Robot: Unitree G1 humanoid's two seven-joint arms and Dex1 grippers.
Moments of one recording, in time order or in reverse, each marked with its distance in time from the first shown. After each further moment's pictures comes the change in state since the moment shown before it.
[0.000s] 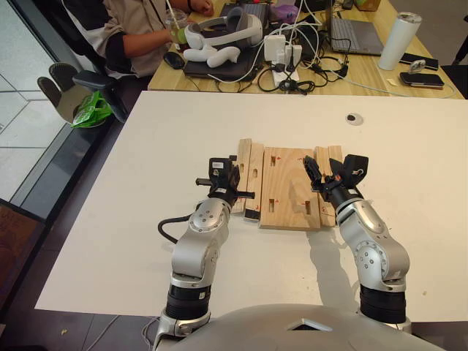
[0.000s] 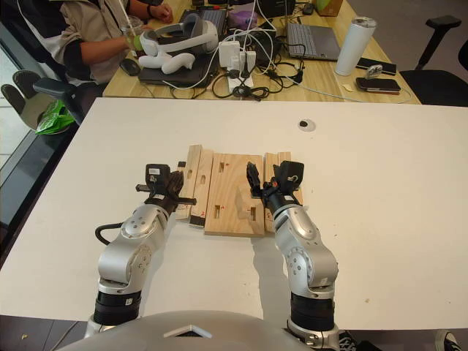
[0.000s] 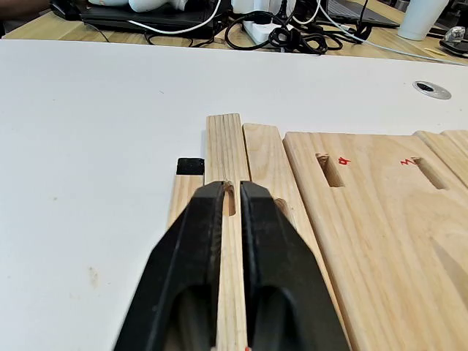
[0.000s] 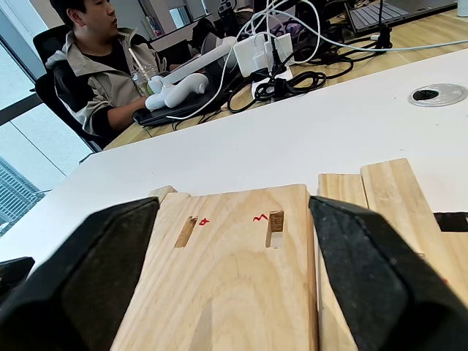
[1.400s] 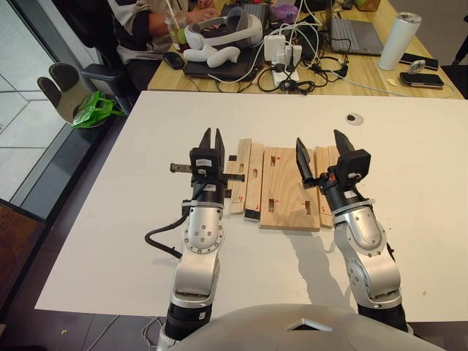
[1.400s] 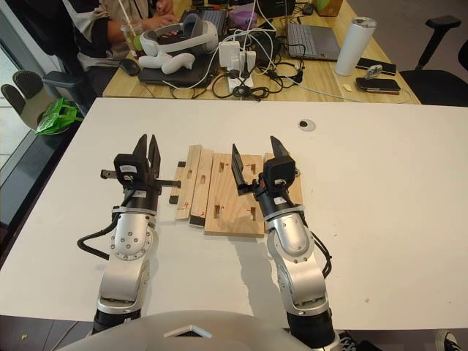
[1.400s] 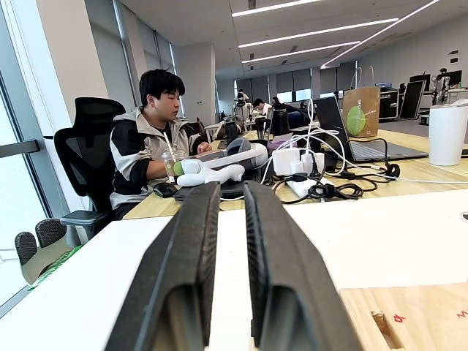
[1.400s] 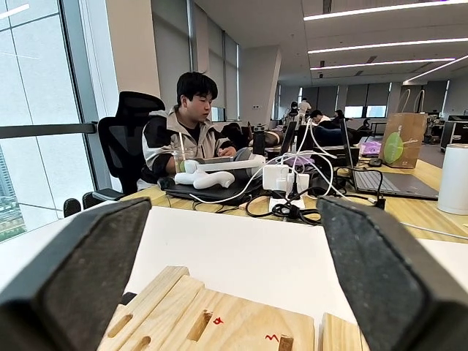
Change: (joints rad) left arm 0.107 -0.002 -0.077 -0.103 0.332 -0.506 0.076; right arm 0.075 -0.065 0.225 -0.083 -0.298 -0.408 0.017
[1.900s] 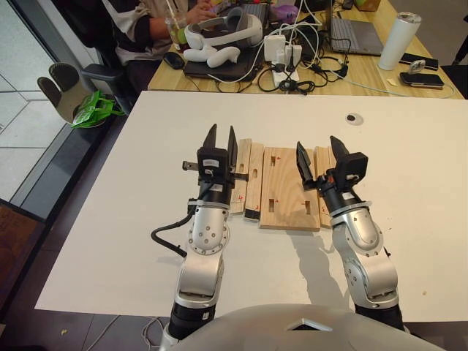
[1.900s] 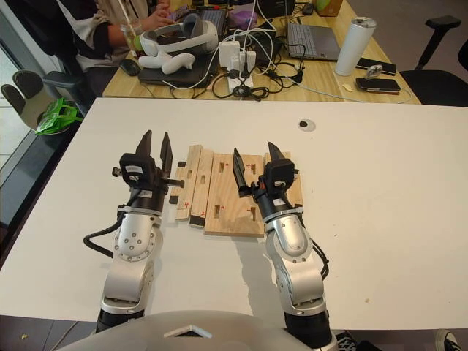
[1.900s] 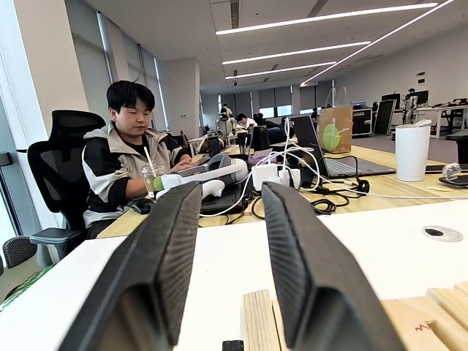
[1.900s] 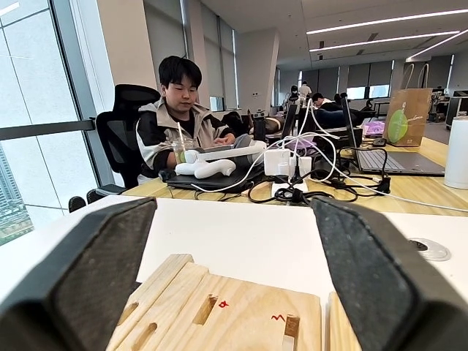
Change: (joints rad) left arm 0.008 -0.017 -0.021 0.001 -0.005 -0.079 -0.036; right arm 0.015 0.027 -0.021 0.013 0.026 0.017 0.008
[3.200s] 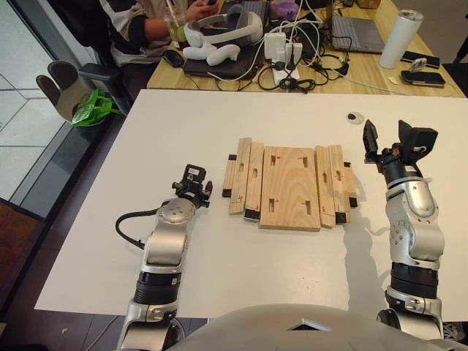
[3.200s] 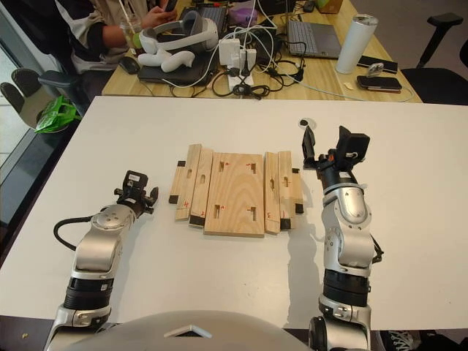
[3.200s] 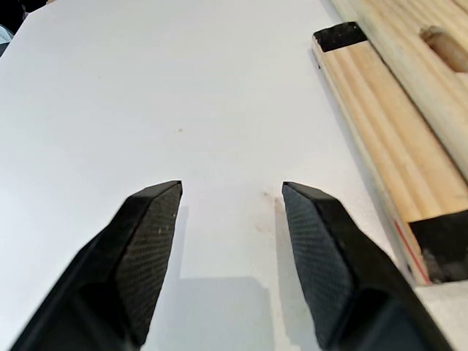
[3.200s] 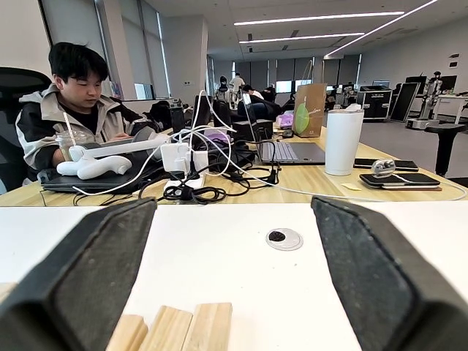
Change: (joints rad) left arm -0.172 0.259 0.210 0.308 -0.101 0.630 -0.262; right arm -0.224 -0.185 -0.434 0.343 0.132 -0.041 0.130
